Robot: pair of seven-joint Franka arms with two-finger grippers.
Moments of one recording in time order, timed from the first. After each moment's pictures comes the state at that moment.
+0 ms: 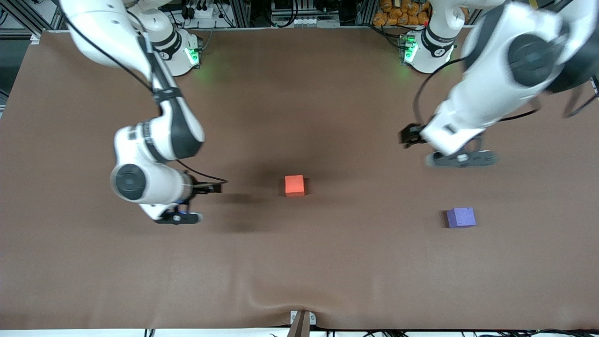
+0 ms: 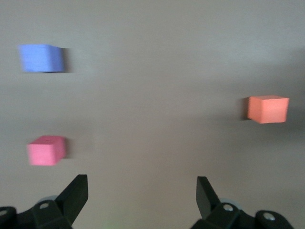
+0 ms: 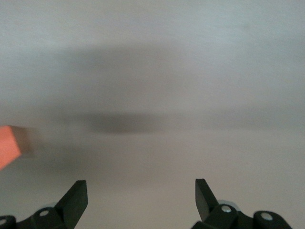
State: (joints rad) left arm -0.25 0.26 -0.22 -1.50 -0.01 1.69 -0.47; right arm 0.31 0.51 -0.06 -1.57 0.15 1.85 0.22
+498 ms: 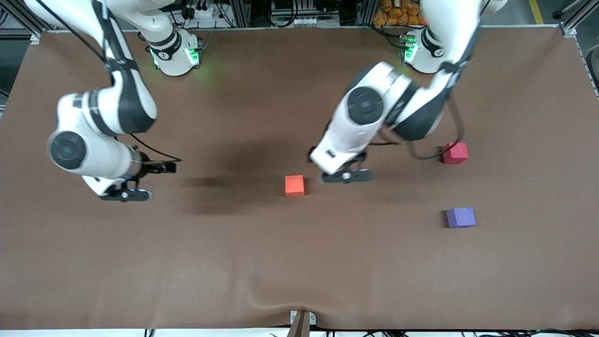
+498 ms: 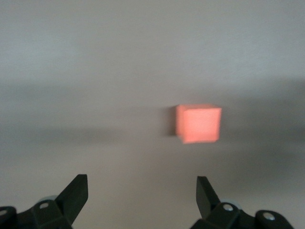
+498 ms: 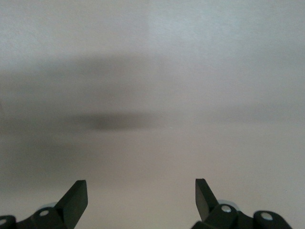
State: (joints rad) left arm -0.52 0.60 -0.20 -1.37 -0.01 2.01 -0.72; right arm 0.18 0.26 -0.06 -1.80 0.04 1.83 0.11
